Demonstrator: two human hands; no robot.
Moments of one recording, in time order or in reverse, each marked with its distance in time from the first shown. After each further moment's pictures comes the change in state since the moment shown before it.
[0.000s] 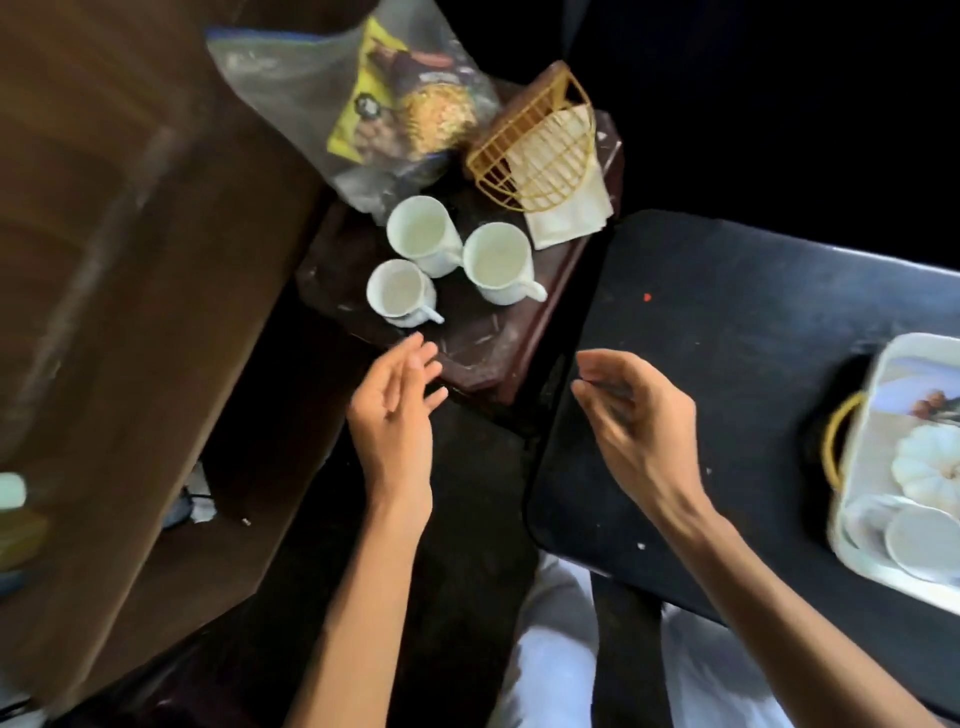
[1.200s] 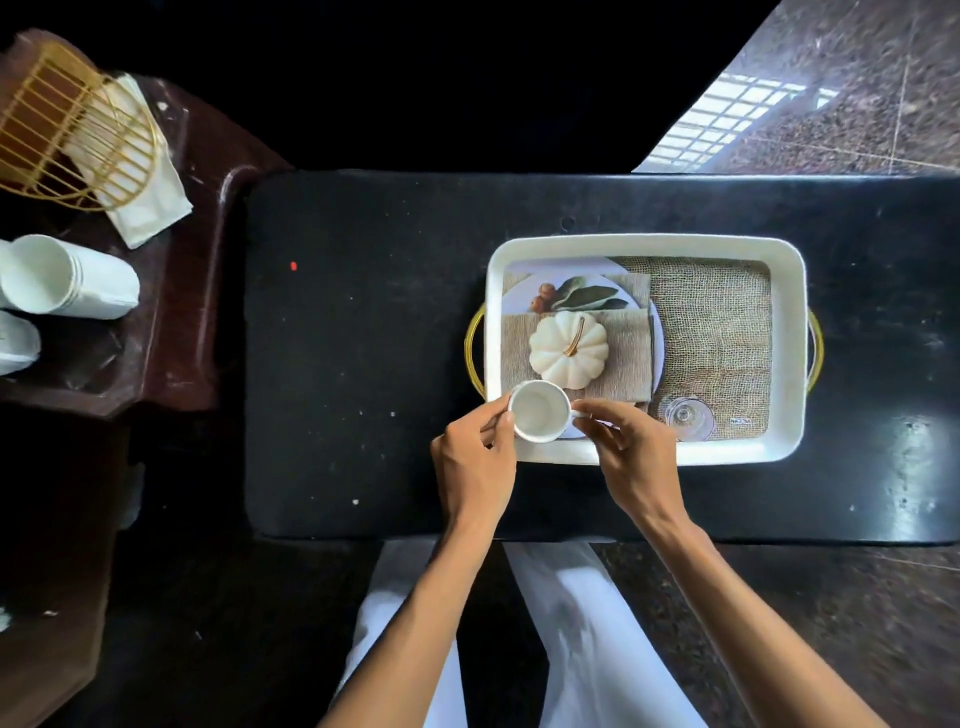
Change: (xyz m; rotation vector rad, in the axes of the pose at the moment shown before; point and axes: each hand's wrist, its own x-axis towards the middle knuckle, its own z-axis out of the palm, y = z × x) left_hand -0.249 -0.106 0.260 0.572 -0.538 -0.090; right_hand -0.099 0.185 -0.293 -0.197 0.222 0.227
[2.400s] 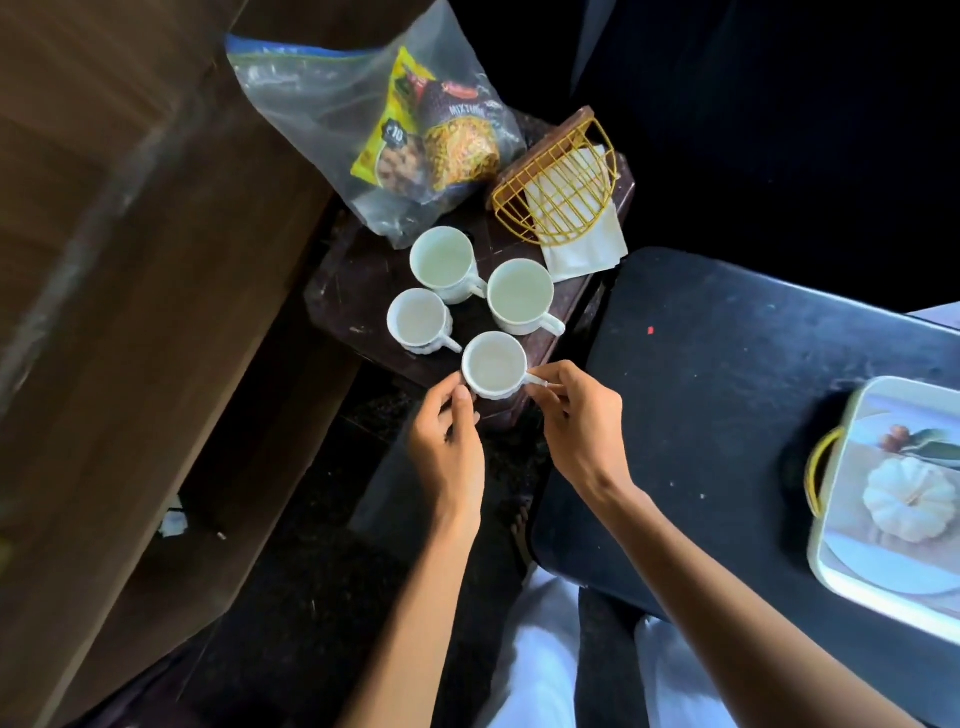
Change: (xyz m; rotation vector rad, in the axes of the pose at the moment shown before) left_hand 0.096 -0.074 -0.341 -0.548 0.544 -0.002; right_hand 0.004 -0.273 0.327 0.073 -0.271 -0.209
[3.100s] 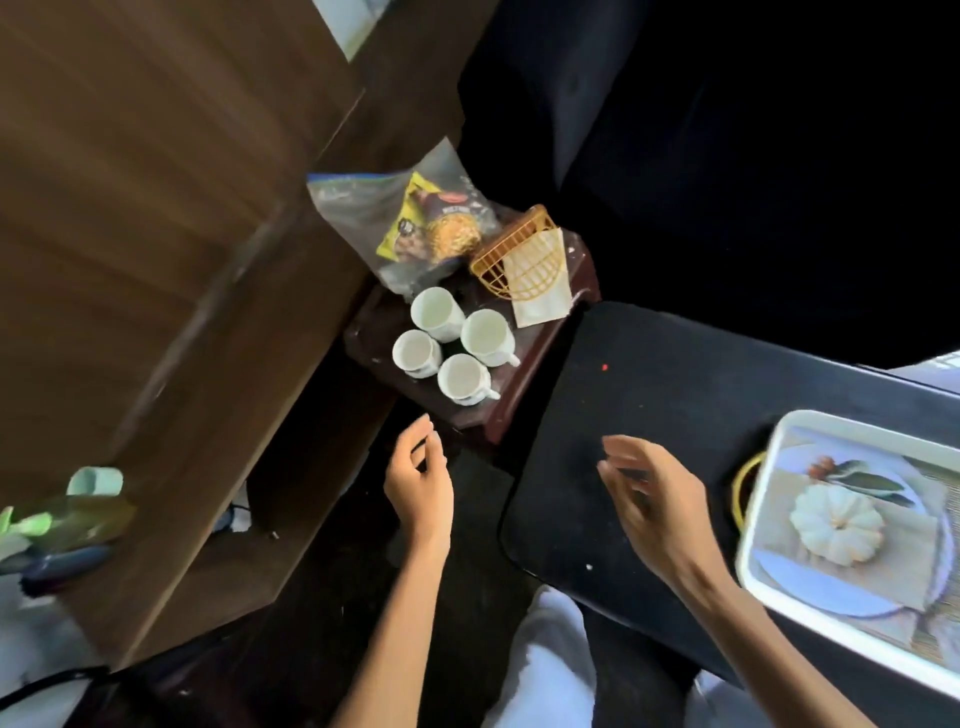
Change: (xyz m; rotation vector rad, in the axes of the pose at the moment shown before) left_hand -0.078 0.021 -0.006 0.114 0.185 0.092; right_hand -0.083 0.004 -0.169 -0.051 -0.067 -0.085
